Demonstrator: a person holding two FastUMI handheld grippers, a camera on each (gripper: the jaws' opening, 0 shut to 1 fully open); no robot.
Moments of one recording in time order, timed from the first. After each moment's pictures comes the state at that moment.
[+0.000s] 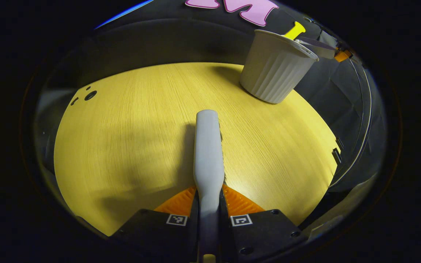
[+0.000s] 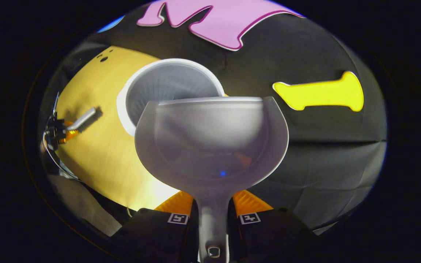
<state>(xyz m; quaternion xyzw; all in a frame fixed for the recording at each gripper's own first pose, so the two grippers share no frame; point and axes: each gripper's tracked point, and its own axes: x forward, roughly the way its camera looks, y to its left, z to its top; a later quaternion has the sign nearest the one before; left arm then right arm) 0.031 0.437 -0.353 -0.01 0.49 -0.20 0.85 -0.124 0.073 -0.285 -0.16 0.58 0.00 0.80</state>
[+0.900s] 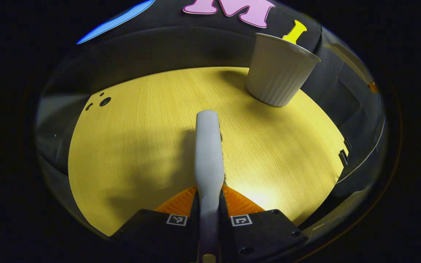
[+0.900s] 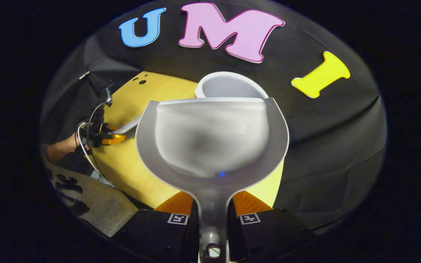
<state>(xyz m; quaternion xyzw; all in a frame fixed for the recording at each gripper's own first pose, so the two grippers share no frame) 0.001 0.414 -0.290 0.02 0.48 -0.15 0.86 -0.273 0.187 -0.322 -0.06 0.49 0.09 0.87</state>
